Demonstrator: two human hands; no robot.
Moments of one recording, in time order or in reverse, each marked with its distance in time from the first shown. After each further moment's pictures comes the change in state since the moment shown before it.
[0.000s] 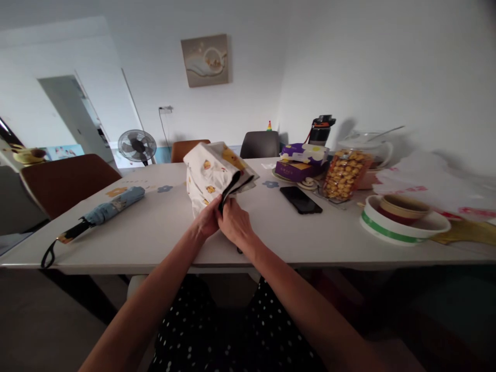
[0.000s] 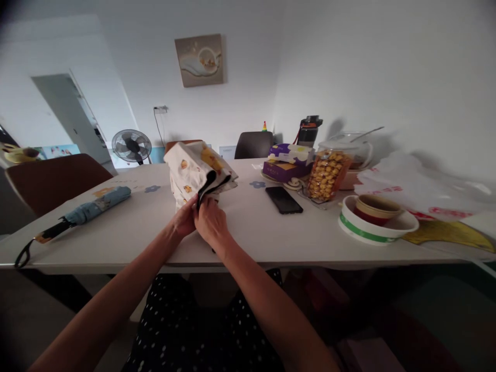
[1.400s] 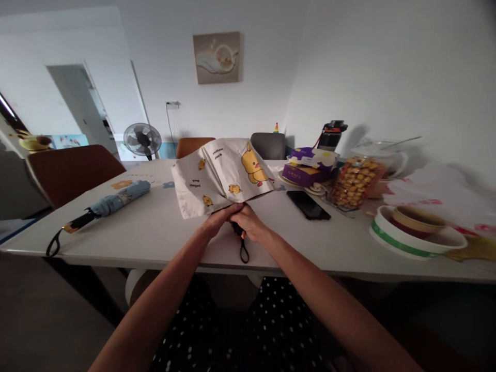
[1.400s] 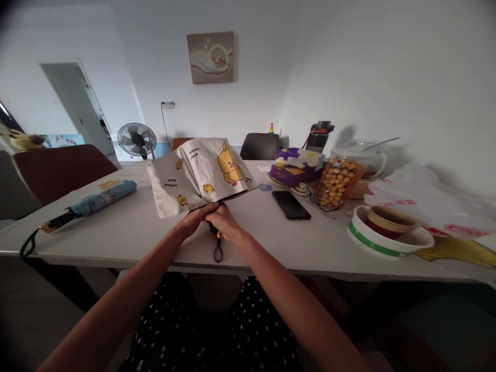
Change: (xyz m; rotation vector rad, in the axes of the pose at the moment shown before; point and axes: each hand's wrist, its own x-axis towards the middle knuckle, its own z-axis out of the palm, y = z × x) left_hand 0.000 -0.009 0.003 0.478 0.116 0.383; right_hand 0.010 0.014 0.000 1.142 -0.244 0.299
